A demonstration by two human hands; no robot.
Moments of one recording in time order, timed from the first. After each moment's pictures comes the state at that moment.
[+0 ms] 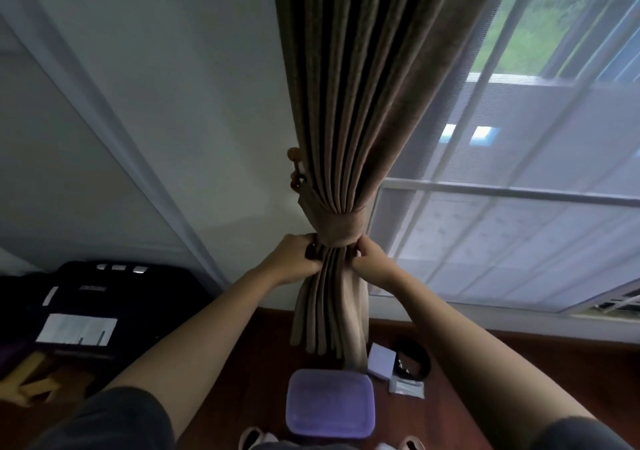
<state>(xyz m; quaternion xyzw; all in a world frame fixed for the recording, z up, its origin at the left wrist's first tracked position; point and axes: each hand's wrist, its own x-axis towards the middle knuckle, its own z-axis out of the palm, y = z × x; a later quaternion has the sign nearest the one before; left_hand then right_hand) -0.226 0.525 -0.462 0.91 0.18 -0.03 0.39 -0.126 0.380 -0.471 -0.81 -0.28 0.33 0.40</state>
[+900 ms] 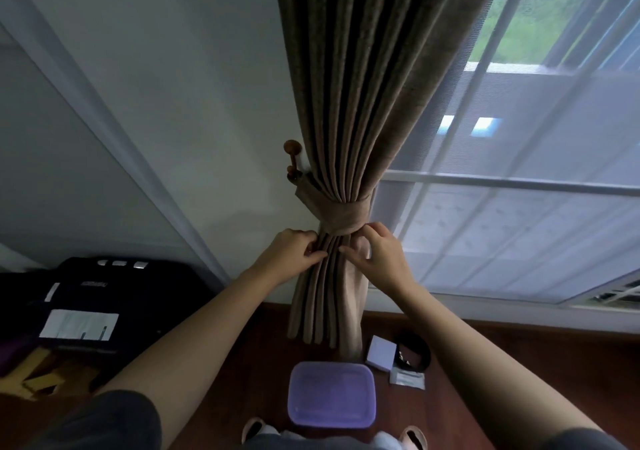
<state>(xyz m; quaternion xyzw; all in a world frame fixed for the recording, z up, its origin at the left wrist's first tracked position) -0.226 0.523 -0.474 0.95 0.15 0.01 0.28 -0.124 0.356 -0.494 -0.86 -0.39 0.03 0.34</state>
